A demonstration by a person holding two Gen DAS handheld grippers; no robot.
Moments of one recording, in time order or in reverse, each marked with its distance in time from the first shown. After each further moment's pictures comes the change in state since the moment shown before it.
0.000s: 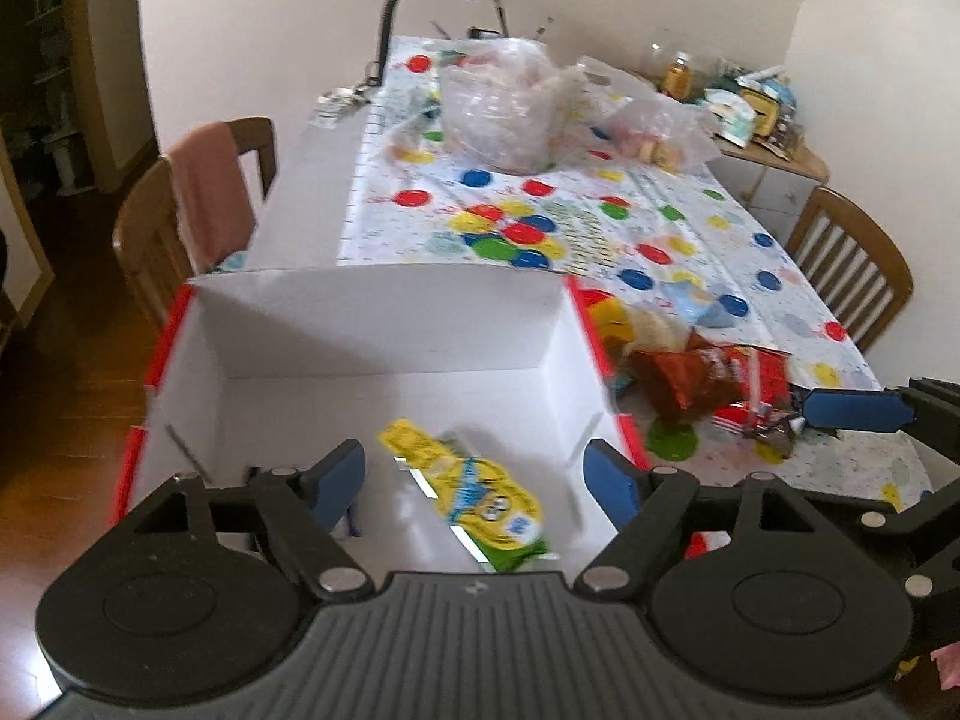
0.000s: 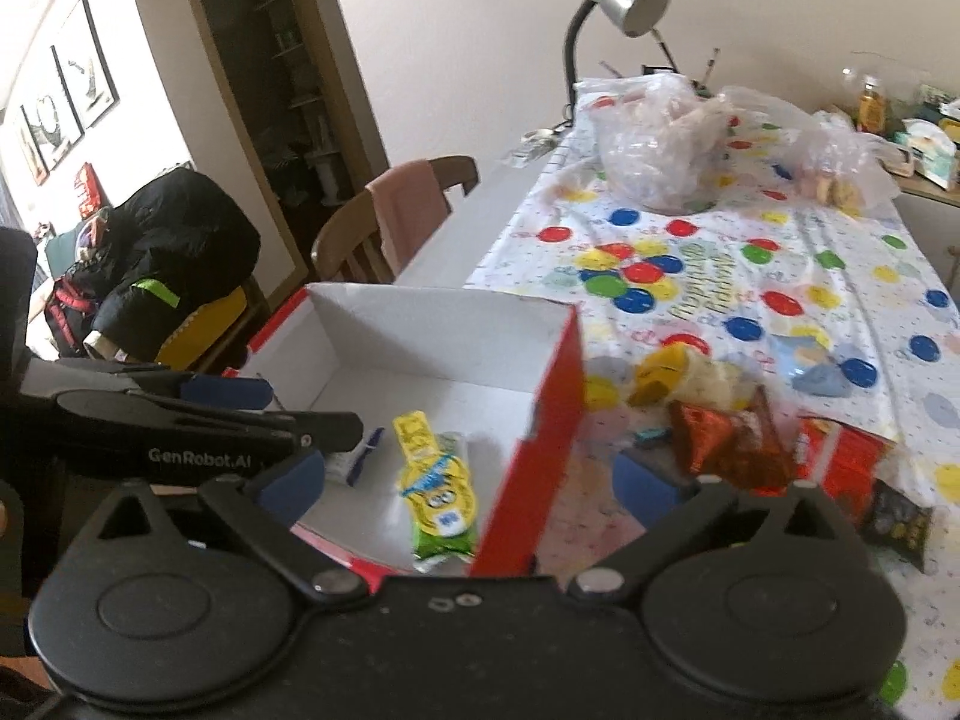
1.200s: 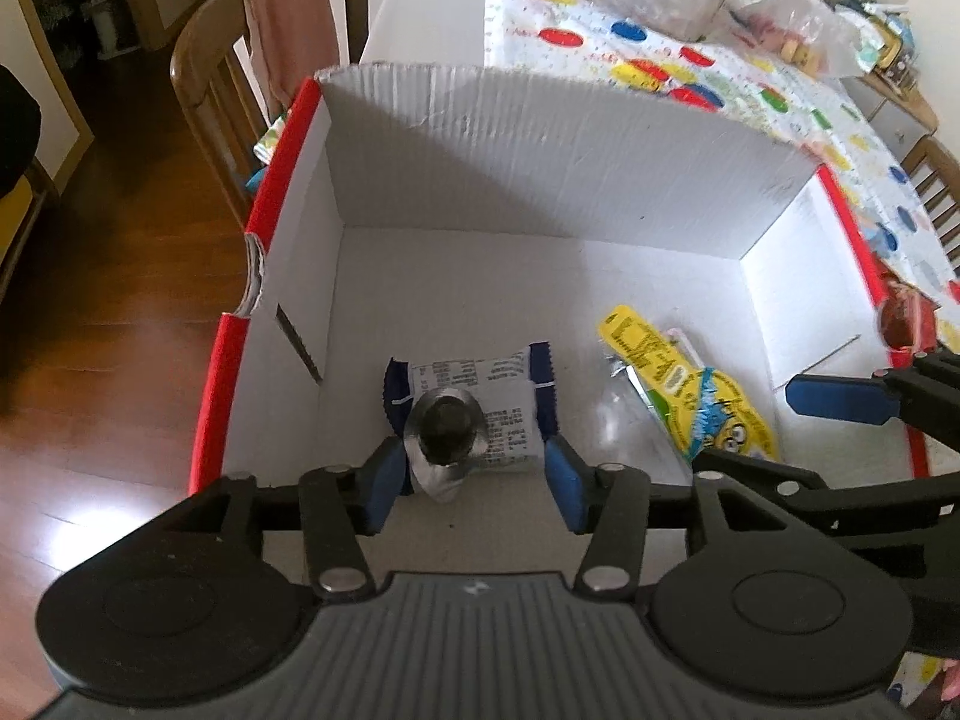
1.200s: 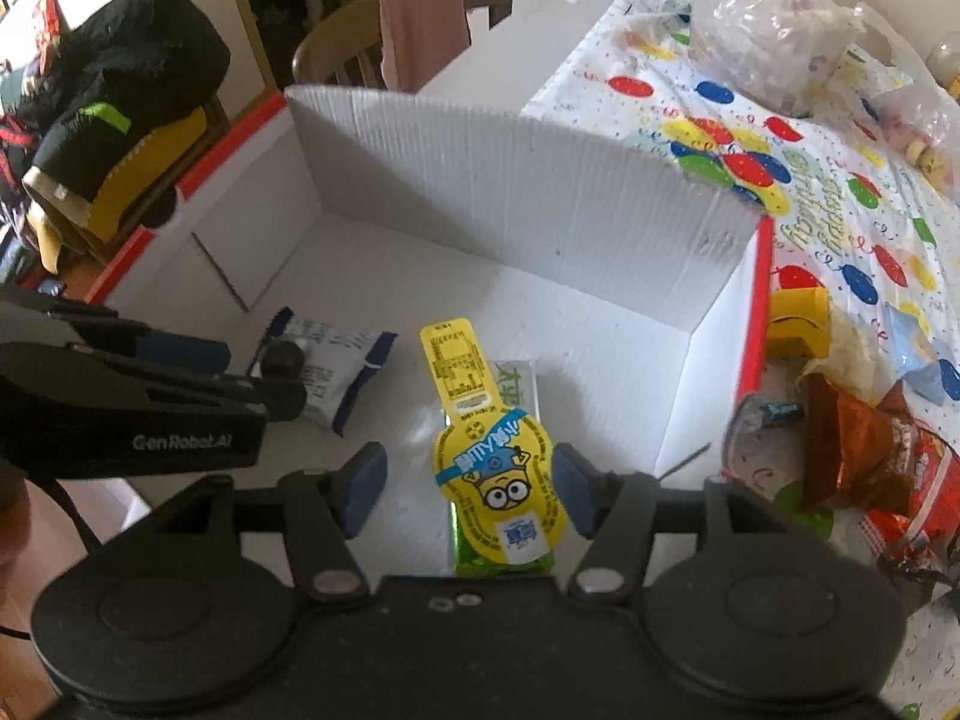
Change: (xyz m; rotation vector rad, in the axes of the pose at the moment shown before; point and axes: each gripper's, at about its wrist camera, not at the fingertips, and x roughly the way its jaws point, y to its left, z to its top) left arm 0.079 0.113 -0.014 -0.114 0.281 0.087; right arm 0.150 0.082 0.014 -0.139 0.328 -0.094
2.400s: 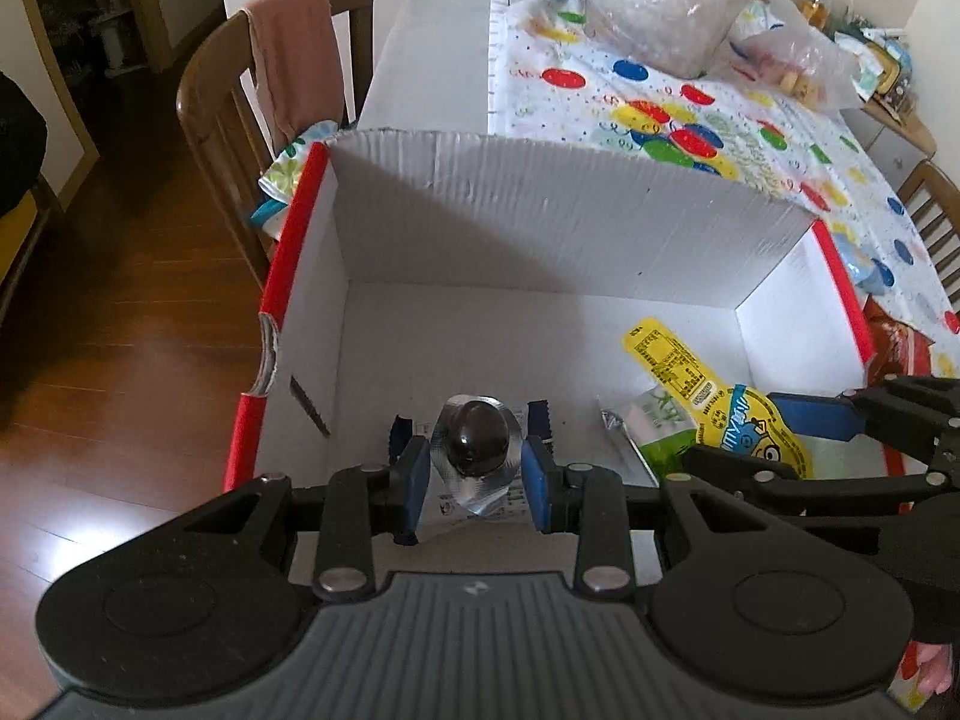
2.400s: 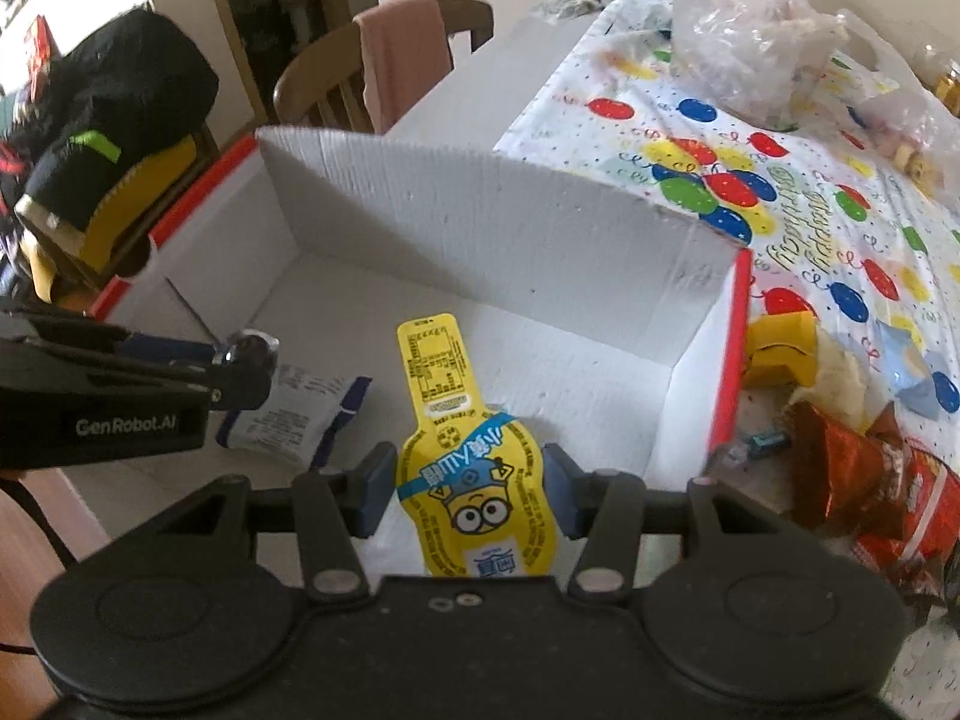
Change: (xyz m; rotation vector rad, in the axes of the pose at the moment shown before) left arm -0.003 0.002 0.020 -0.002 -0.040 0.006; right arm 0.017 -0.008 0.011 0.008 -0.014 -0.024
